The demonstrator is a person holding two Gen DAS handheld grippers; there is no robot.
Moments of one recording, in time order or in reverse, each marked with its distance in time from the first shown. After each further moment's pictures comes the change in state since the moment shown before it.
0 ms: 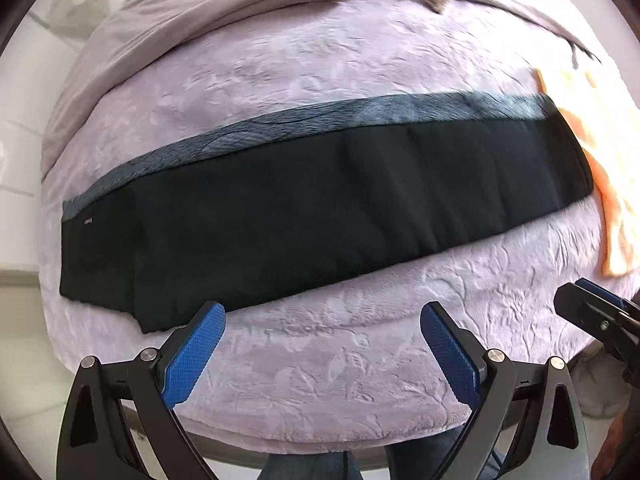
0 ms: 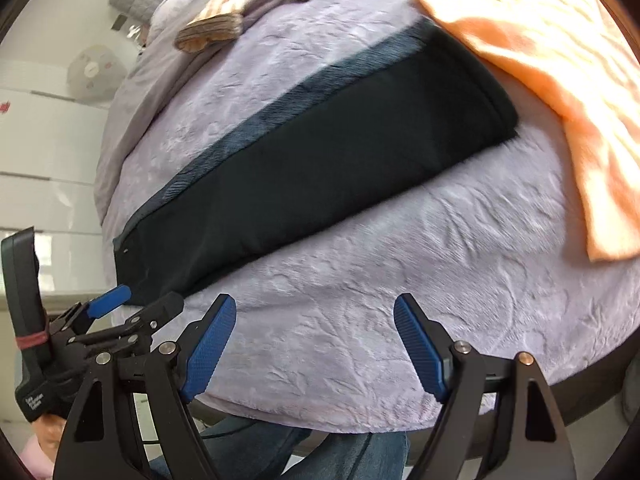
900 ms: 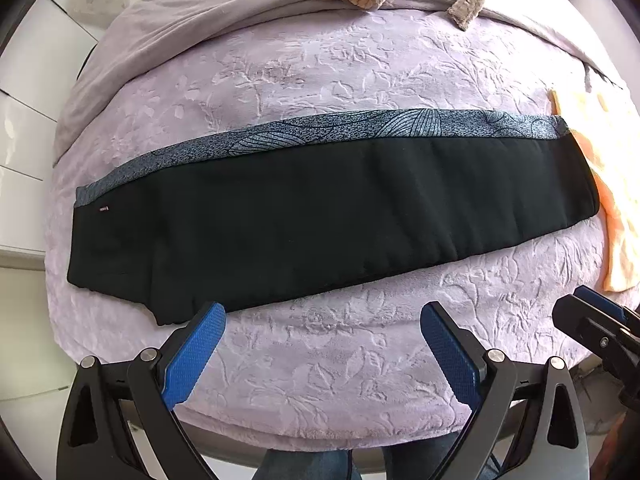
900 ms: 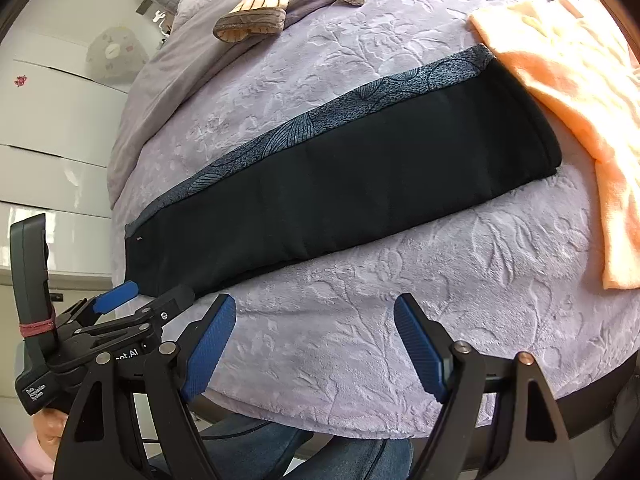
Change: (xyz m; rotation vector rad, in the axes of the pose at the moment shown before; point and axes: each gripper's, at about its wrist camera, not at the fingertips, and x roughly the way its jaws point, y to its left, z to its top) left arm -0.008 0.017 -0.006 -0.042 -0.022 0.018; right arm 0.000 0.036 0.002 -0.073 -0.004 0.016
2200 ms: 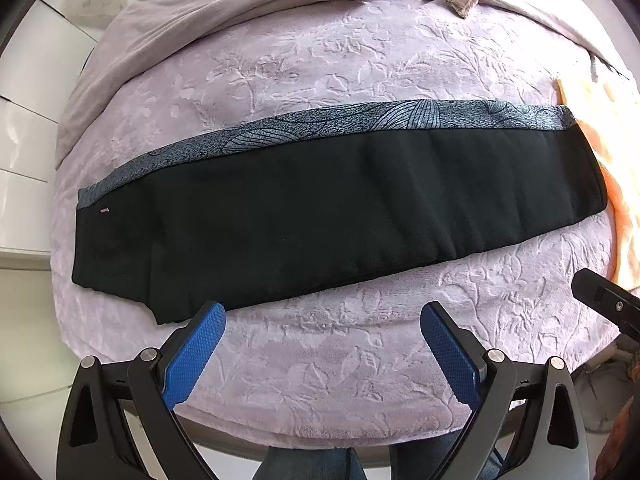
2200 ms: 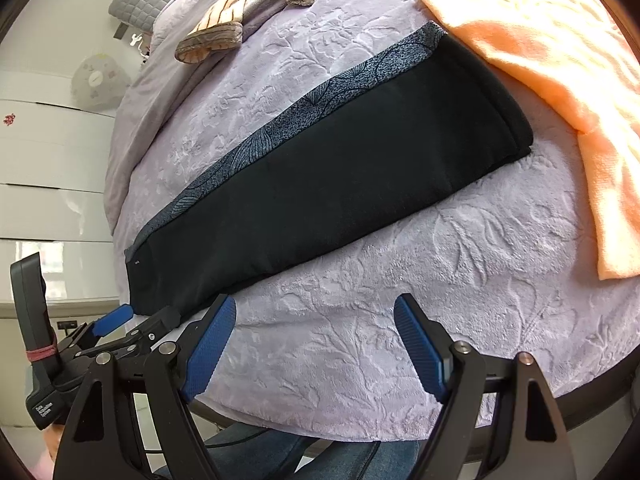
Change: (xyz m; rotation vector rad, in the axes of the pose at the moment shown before) left arm 0.006 -0.011 0.004 0.005 0.034 0.035; right arm -0.001 -0.042 0.012 0.109 0.007 0.033
